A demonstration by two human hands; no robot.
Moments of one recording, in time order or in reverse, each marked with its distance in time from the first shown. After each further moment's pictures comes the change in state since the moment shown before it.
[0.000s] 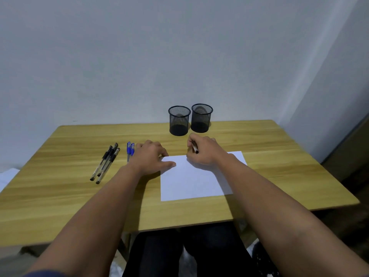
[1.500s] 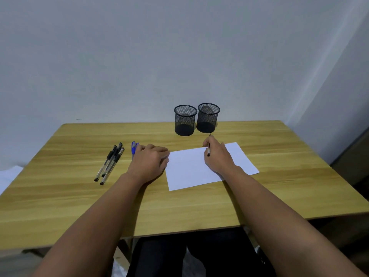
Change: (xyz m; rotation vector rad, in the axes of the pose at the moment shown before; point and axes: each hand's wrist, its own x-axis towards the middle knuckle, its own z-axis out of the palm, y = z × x) left_hand -0.012 -0.022 0.021 0.136 0.188 0.077; right_hand -0.001 0.035 0.034 0.020 0.181 0.226
